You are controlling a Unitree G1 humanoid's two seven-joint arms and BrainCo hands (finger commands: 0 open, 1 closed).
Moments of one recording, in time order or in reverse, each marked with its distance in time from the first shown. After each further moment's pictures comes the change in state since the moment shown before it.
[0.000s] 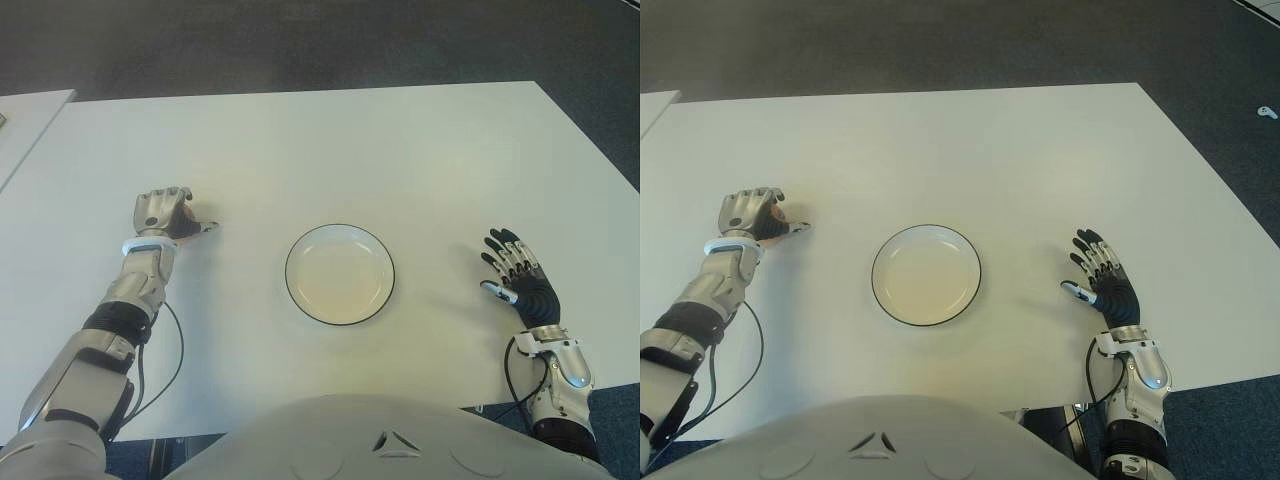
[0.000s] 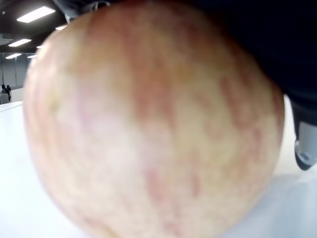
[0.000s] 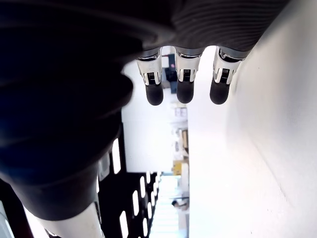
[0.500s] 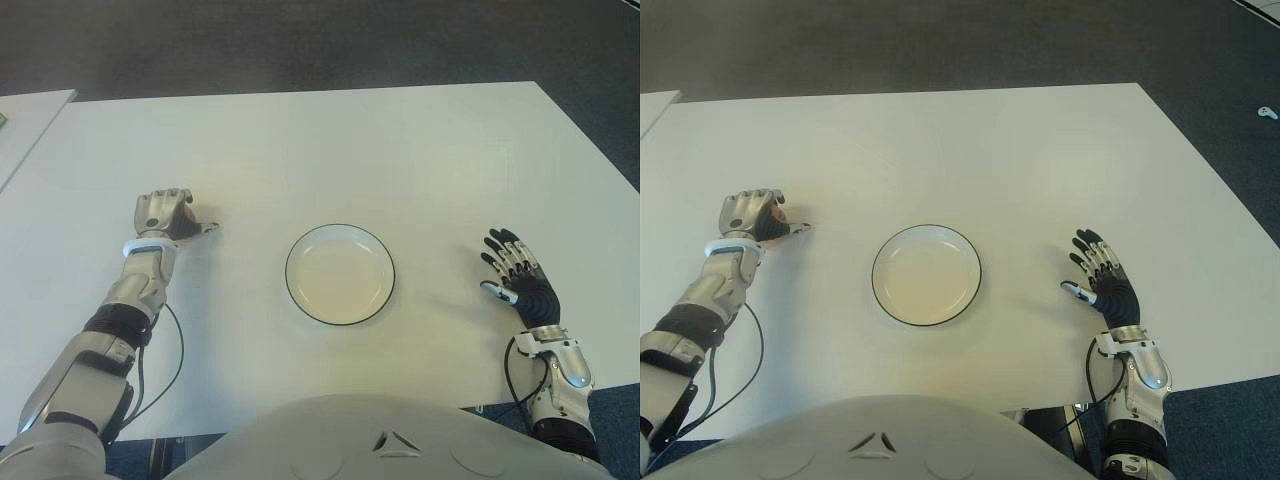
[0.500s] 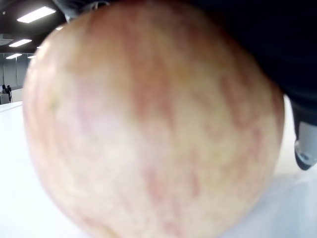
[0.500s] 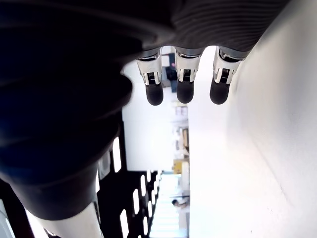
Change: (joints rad) left arm 0.005 0.000 -0.001 -0.012 0.000 0.011 -0.003; right arm -0.002 -0.002 -0.001 0.007 0.000 -0.006 0.010
